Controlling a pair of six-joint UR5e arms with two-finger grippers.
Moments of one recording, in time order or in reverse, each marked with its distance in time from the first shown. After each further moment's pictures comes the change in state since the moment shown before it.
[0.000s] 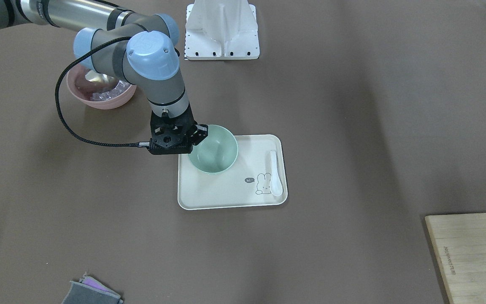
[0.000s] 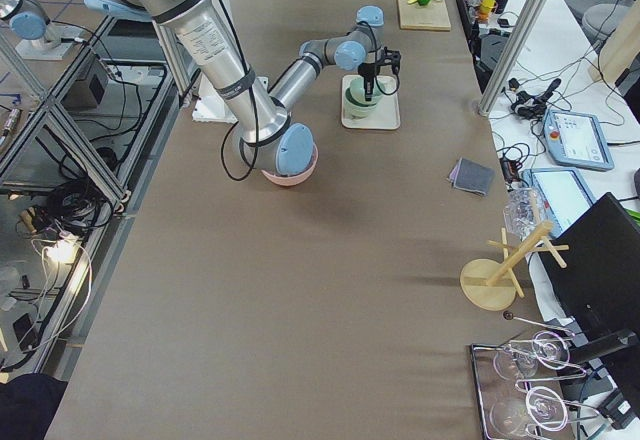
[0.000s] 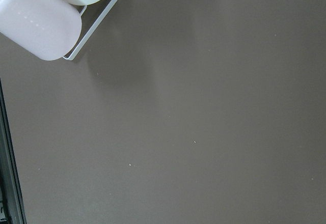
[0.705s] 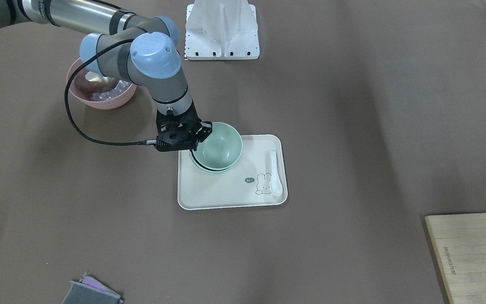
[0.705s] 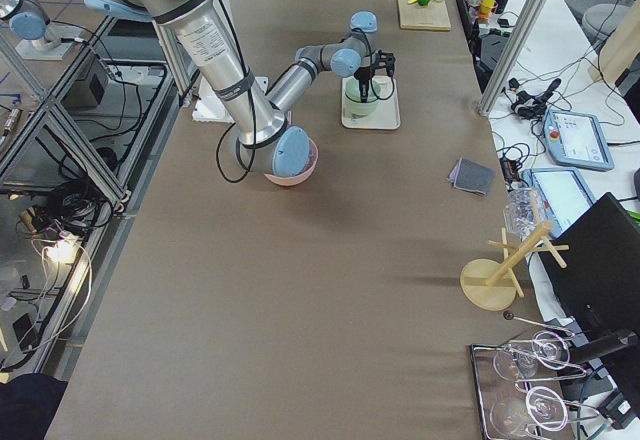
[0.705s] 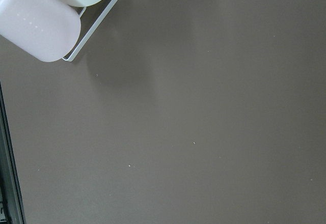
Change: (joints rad) left arm 0.002 -0.002 -0.001 0.001 -0.001 -0.002; right arm -0.031 -0.026 -0.003 0.080 -0.013 0.013
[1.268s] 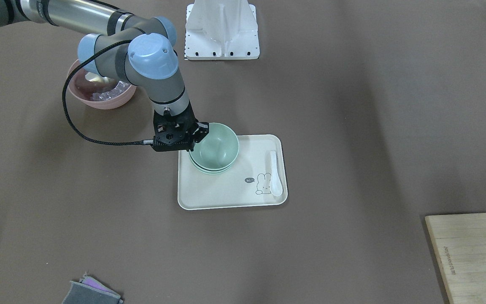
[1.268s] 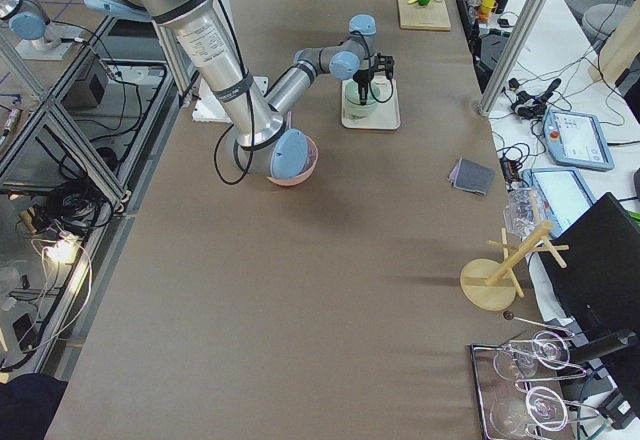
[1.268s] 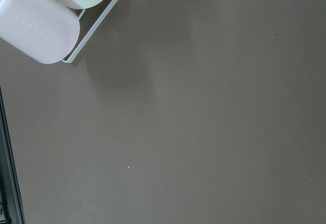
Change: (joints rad) left arm 0.000 -0.002 -0.002 -0.001 0.000 -0.001; right arm -0.001 -0.018 0.010 0.000 -0.012 0.000
